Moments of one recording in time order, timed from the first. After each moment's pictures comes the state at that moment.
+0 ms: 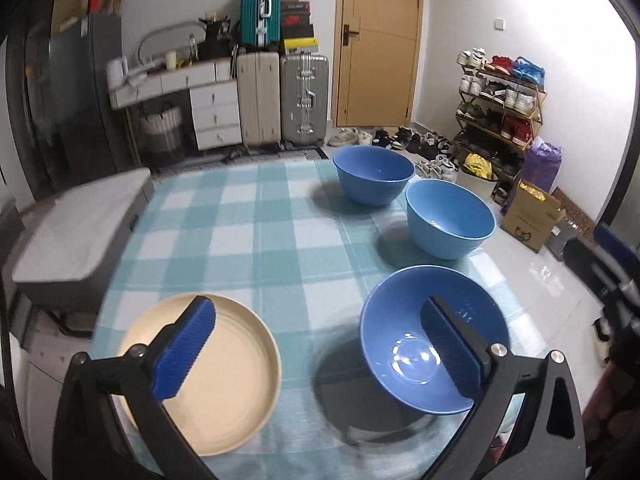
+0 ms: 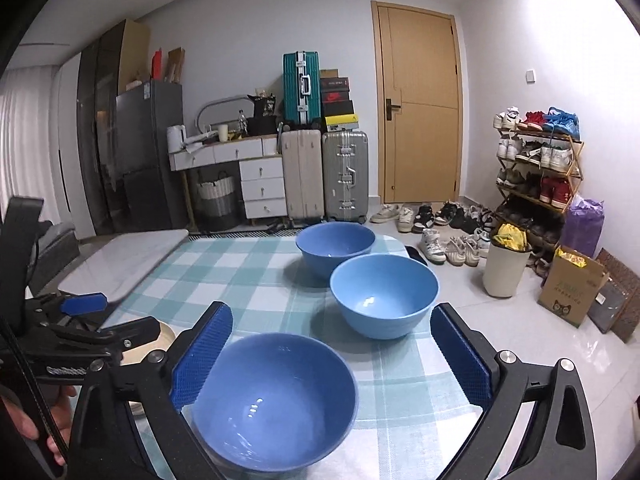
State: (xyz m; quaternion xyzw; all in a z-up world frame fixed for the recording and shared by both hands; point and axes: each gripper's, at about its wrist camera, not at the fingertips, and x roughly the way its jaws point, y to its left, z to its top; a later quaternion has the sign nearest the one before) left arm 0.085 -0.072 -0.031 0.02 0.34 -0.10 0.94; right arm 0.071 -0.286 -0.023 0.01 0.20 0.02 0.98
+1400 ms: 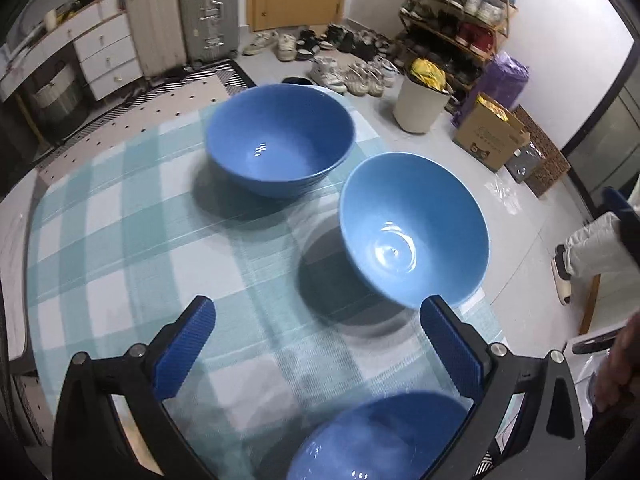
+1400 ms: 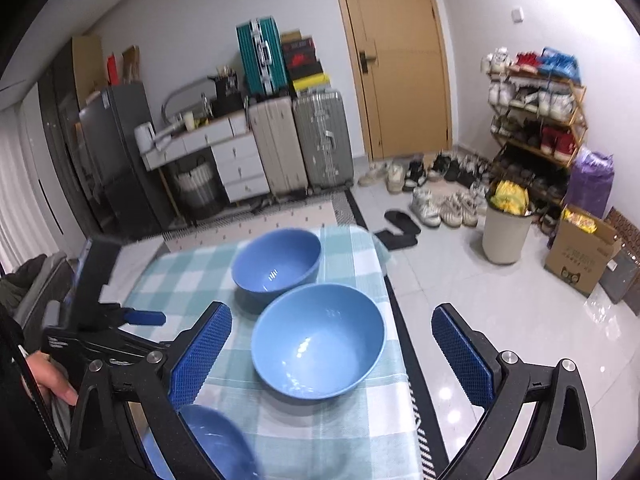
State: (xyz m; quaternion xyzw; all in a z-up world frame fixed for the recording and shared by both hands) left arm 0.296 -0.201 -0.051 0.07 0.53 -0.23 0.82; right arm 0.239 -0.426 0.017 0.07 0.32 0.01 0.95
